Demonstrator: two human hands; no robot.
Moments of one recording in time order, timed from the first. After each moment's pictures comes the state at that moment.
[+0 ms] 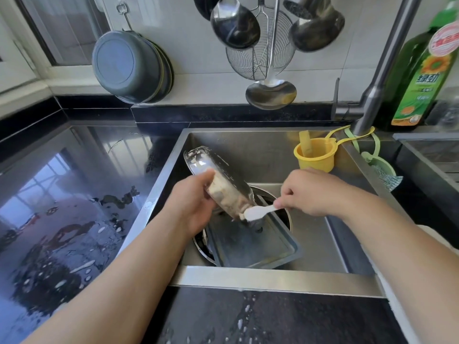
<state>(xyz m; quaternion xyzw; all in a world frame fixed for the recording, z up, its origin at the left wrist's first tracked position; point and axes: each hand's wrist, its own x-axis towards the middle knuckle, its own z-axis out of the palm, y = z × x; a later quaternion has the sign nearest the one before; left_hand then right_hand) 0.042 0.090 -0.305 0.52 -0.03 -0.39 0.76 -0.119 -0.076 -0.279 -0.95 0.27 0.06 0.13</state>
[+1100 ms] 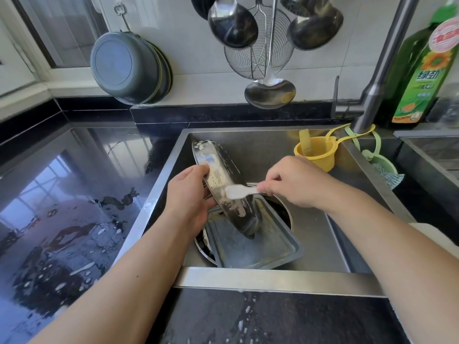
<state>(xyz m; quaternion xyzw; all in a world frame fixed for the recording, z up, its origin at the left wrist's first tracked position) 0.038 0.089 -0.301 0.56 -0.06 -0.31 0.76 -0.100 -0.073 -0.280 -0.95 0.21 -0.08 0.21</state>
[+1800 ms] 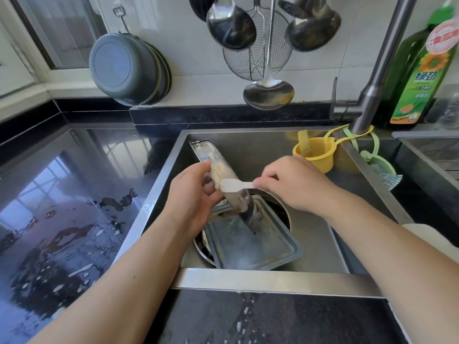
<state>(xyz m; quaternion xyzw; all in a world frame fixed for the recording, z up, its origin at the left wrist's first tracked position) 0.036 0.092 -0.298 0.51 -0.09 -0.36 0.77 -0.102 -0.065 -0.279 -0.95 0.20 -0.12 0.21</state>
